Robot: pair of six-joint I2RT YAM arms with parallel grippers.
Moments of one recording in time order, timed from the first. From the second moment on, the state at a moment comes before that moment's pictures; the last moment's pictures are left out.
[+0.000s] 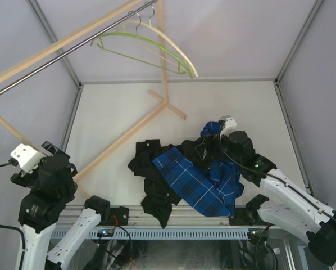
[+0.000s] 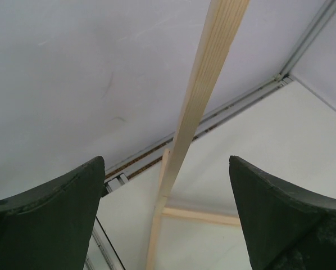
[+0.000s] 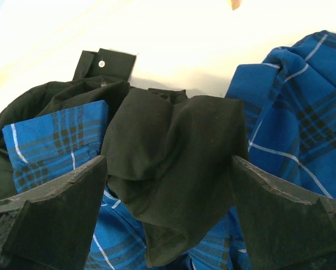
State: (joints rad) left arm -0.37 0.42 1.07 -1.10 -1.25 -0.59; right arm 0.61 0.86 0.60 -0.20 -0.02 0.38
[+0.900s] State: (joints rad) left arm 0.15 0.78 1.04 -0.72 -0.94 -0.33; right arm 0.71 0.87 0.60 -0.18 -0.11 0.34
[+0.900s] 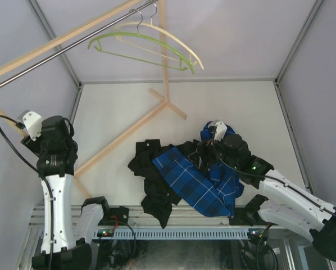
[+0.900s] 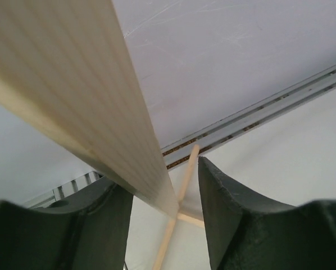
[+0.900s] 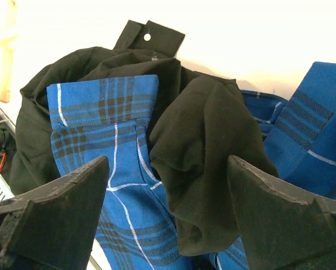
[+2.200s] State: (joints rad) left arm 0.20 1.11 1.26 -0.48 -0.45 -0.04; right arm 0.72 0.67 0.52 -0.23 -0.02 0.31
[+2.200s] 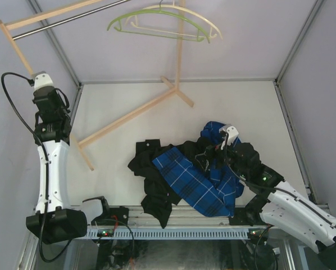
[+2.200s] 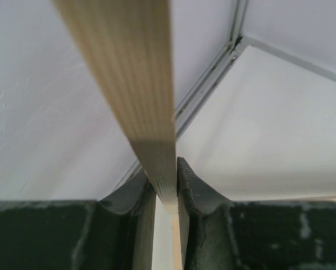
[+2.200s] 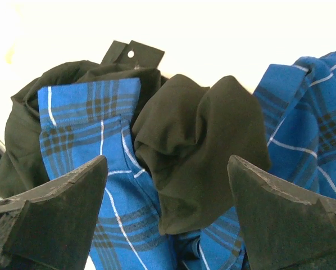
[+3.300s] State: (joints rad) left arm 0.21 0.98 1.10 -0.64 -0.45 -0.31; right arm 0.35 2.03 1.34 0.73 -0.31 0.45
